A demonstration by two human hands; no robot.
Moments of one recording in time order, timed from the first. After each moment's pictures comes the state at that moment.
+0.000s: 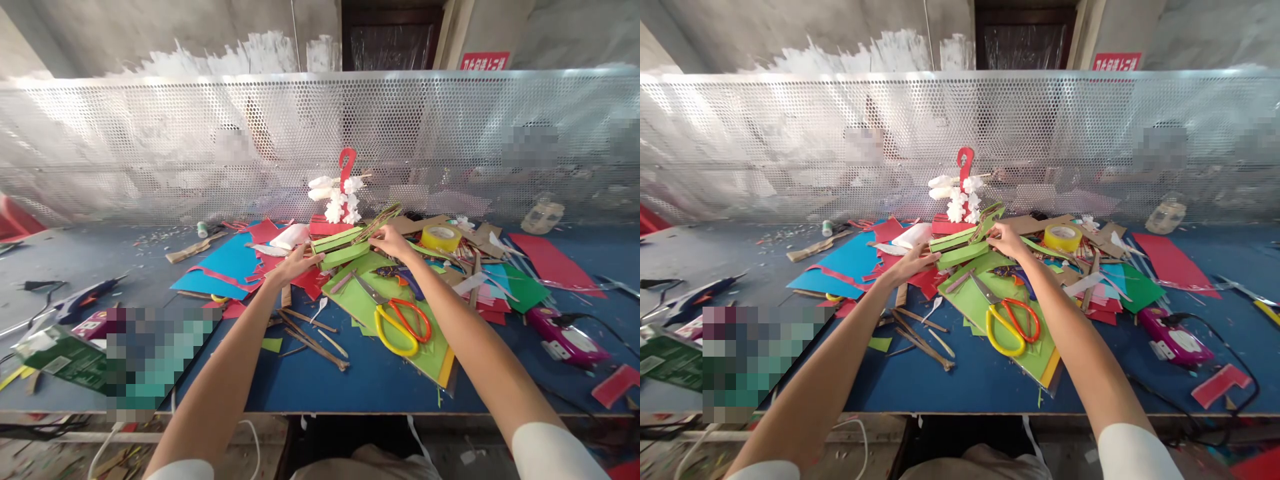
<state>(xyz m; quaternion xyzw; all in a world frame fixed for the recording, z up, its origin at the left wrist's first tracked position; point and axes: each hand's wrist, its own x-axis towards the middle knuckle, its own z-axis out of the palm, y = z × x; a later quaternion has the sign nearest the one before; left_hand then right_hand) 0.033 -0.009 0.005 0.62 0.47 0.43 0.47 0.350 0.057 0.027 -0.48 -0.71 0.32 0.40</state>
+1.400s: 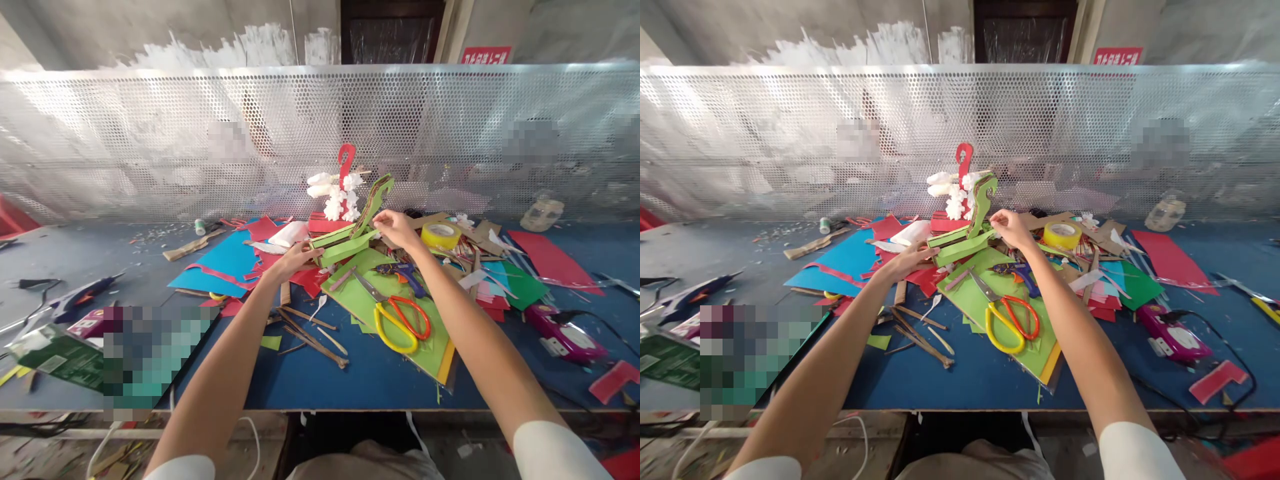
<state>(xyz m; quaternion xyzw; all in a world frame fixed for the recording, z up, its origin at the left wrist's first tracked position) 0.039 -0.019 0.026 0.56 0.49 0.41 0.53 0.362 0.052 0.054 -0.43 -0.74 0.24 0.46</state>
